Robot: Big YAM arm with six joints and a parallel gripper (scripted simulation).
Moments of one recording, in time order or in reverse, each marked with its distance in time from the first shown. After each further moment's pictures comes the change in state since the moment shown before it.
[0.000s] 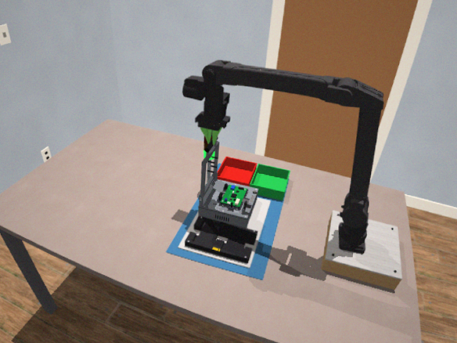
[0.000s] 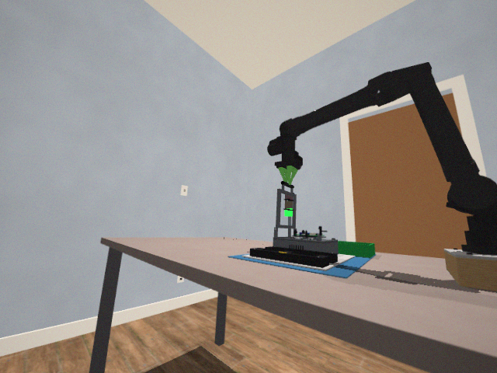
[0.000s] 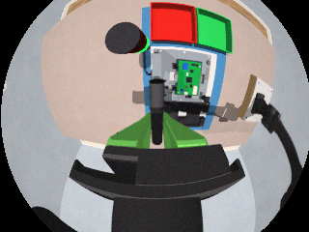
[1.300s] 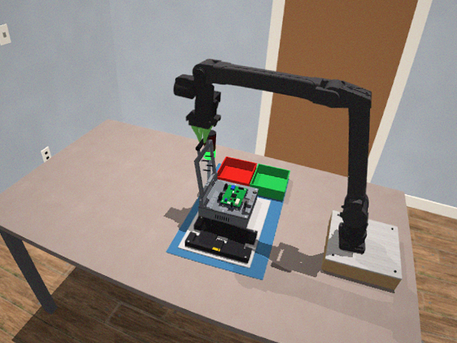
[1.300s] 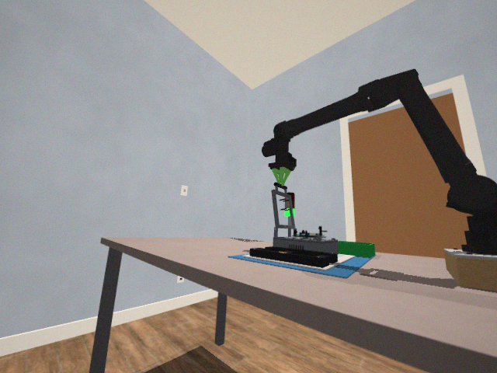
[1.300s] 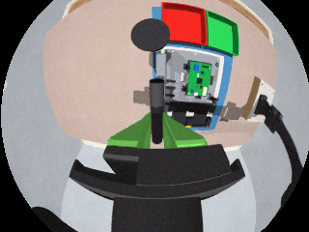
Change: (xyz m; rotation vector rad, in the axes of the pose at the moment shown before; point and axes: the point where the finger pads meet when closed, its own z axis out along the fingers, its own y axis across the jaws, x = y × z) arm 0.000 0.033 0.001 -0.009 0.000 0.000
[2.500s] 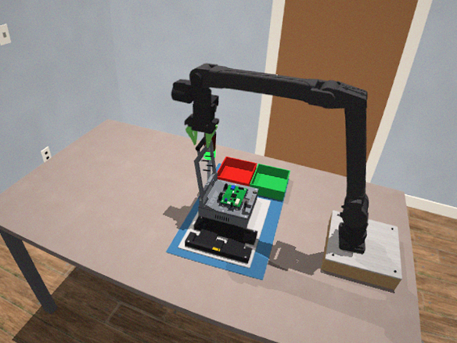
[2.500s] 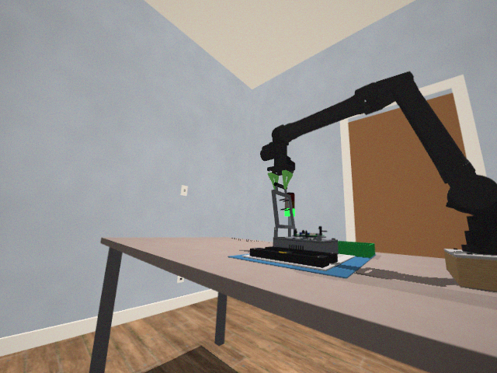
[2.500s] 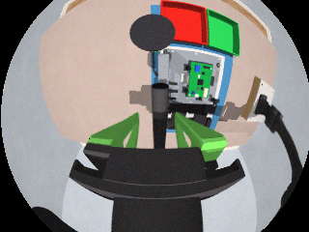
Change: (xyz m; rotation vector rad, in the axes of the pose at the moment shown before) arm 0.000 0.003 0.016 0.027 0.003 0.000
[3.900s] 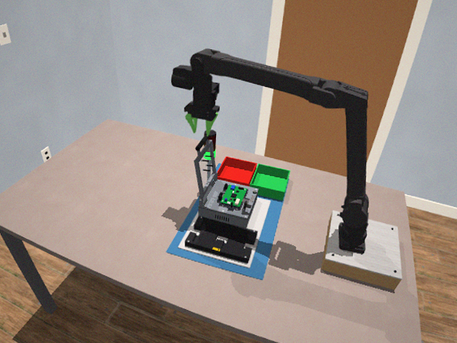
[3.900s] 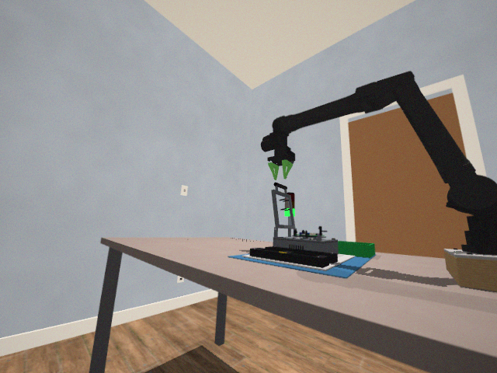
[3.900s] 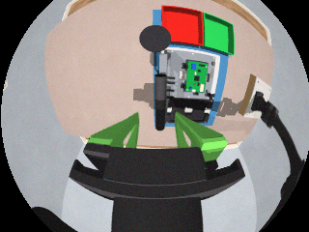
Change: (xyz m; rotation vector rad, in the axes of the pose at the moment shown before) arm -0.001 0.001 -0.047 -0.014 -0.001 0.001
